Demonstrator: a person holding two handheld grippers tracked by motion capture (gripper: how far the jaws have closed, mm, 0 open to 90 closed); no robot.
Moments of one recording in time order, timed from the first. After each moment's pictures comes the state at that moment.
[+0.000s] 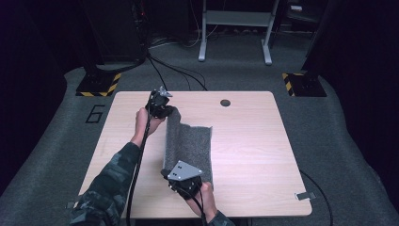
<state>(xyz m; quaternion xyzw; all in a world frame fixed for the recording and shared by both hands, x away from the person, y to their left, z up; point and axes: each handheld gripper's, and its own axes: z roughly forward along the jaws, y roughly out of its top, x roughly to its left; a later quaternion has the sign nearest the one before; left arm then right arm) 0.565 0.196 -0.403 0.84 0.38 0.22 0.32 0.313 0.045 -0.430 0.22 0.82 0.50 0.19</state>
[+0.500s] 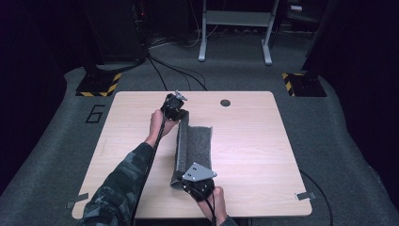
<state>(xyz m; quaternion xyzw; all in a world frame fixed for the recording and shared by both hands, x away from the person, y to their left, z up) 0.575 0.150 -0.425 0.86 0.36 0.20 0.31 0.313 0.012 -0.448 0.26 0.81 0.49 0.18</state>
